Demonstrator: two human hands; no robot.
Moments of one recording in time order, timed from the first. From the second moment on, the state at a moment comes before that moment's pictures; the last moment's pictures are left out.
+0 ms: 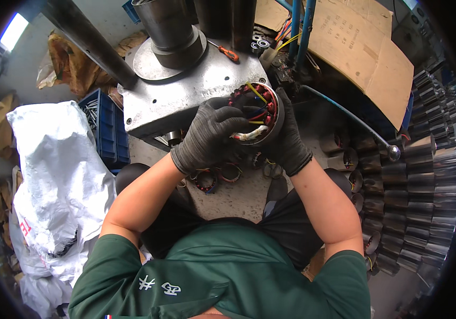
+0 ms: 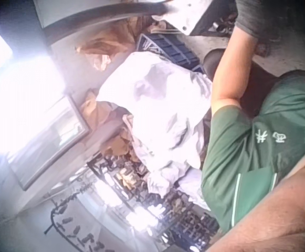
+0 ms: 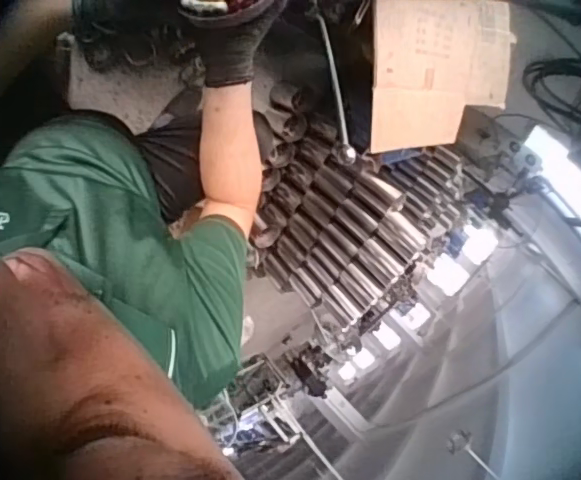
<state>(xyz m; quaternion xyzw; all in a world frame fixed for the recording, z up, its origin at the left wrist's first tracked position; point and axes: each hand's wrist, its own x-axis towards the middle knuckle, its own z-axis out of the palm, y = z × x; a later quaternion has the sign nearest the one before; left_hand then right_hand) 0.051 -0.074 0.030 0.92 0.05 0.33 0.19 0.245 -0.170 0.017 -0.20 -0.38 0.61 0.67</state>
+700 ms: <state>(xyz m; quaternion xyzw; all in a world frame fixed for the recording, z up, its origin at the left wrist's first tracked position) 0.044 0.111 0.214 0.84 0.28 0.47 0.02 0.245 -0.164 0.058 -0.30 -0.19 0.67 0.65</state>
